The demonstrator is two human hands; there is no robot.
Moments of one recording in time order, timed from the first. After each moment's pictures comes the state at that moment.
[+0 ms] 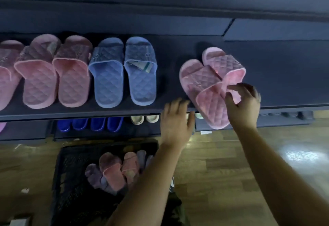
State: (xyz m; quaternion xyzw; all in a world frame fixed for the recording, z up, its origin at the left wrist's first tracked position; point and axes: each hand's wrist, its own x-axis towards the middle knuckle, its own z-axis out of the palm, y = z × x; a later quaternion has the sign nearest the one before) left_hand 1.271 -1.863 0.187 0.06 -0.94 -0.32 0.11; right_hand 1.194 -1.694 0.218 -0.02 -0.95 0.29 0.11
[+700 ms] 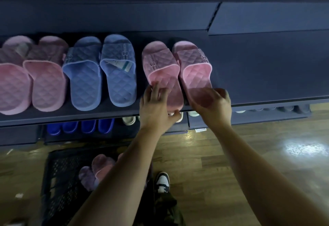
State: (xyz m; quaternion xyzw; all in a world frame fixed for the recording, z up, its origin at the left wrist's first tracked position) left_hand 1.230 -1.870 0.170 0.04 -0.99 -0.16 0.03; right_hand 1.187 -1.689 0.176 -0.03 -0.96 0.29 0.00
